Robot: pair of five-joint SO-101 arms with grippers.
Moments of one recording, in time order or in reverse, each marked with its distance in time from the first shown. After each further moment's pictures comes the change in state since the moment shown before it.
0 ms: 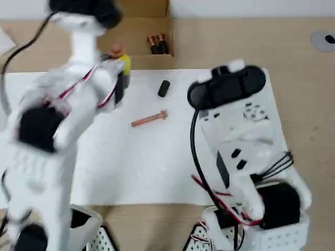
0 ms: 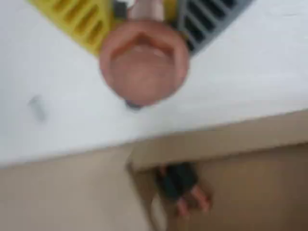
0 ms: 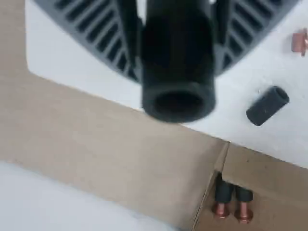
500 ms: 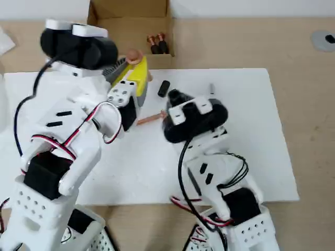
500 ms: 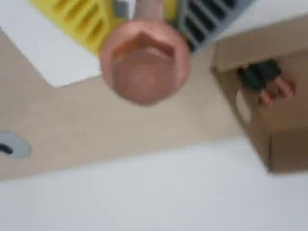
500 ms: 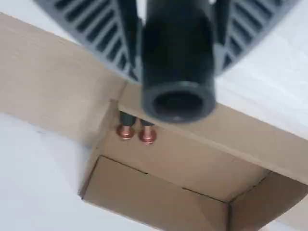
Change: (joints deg) left arm 9.5 -16.4 27.3 -28.8 -2.2; right arm -13.2 -16.2 37.0 -32.8 -4.8
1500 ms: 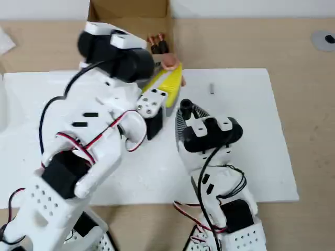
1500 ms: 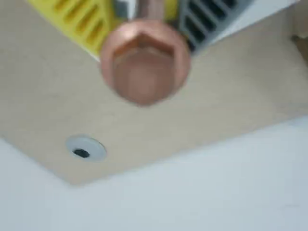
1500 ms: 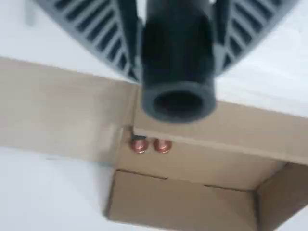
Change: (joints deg) left arm 10.4 2.5 0.4 -4.9 -0.4; right arm 4.1 -21.7 20.3 -3.3 -8.8
